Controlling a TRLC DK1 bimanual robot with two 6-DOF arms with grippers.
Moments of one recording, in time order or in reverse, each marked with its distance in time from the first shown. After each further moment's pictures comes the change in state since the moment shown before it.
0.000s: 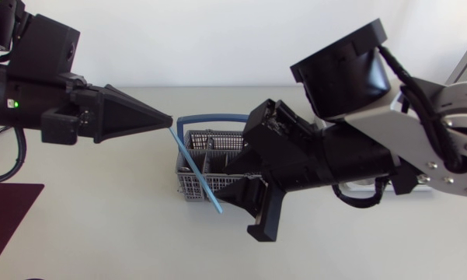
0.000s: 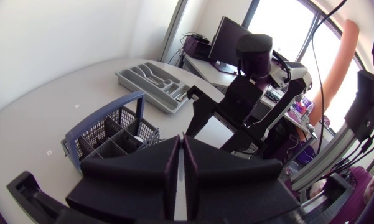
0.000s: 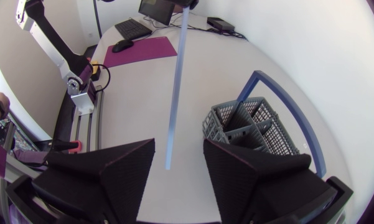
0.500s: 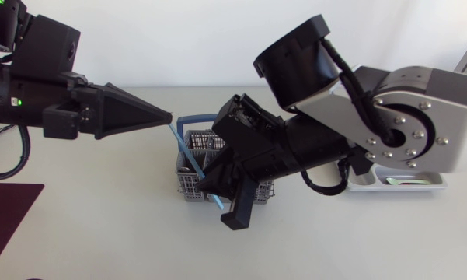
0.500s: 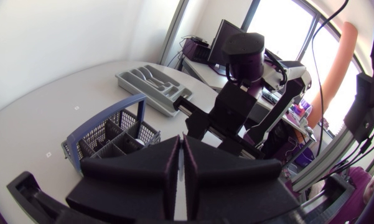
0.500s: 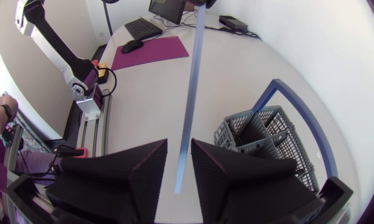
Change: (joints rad) left arm 0.026 0.017 -0.004 0.027 0.035 0.000; right arm 0.014 0.140 0.100 0.002 -0.069 0.000
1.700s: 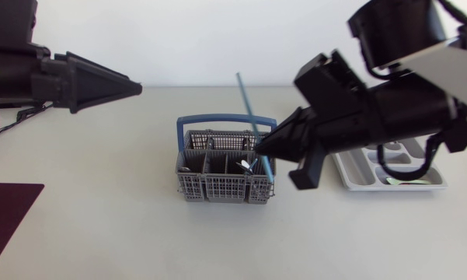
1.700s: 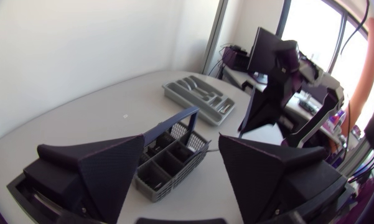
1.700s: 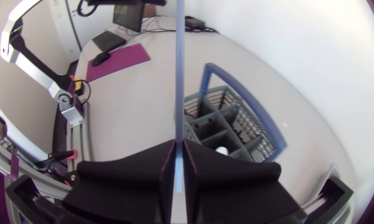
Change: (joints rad) left arm 0.173 0.011 0.098 -0.043 -0.129 0.085; right arm -0.253 -0.200 -0.005 -0.182 0.002 -0.005
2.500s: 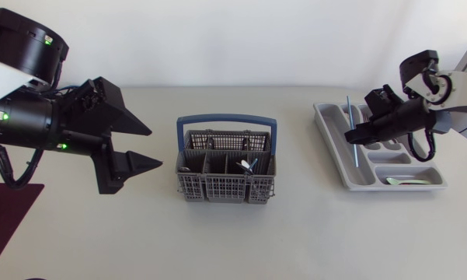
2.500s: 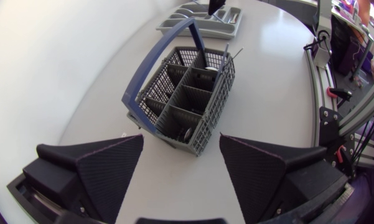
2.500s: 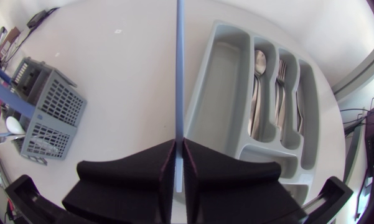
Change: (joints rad) left arm -0.250 0.024 -0.178 0.003 -0.466 0.471; right arm -0.702 0.487 0.080 0.114 0.203 -0.025
